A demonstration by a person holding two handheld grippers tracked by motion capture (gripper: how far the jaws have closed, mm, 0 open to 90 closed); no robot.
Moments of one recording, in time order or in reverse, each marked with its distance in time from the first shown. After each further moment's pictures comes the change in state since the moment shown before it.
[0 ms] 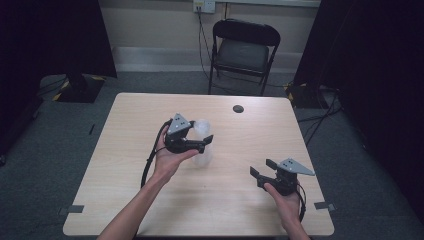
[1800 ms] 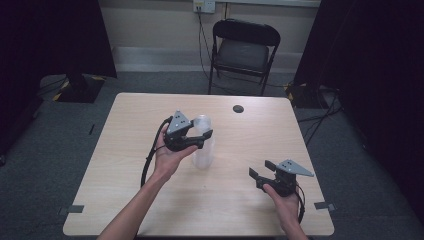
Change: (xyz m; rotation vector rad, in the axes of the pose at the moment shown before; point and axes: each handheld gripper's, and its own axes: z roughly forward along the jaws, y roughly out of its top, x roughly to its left) left arm -0.003 0.014 -0.010 -0.038 0.007 0.055; right arm 0.003 -0.003 0.001 0.008 0.005 0.016
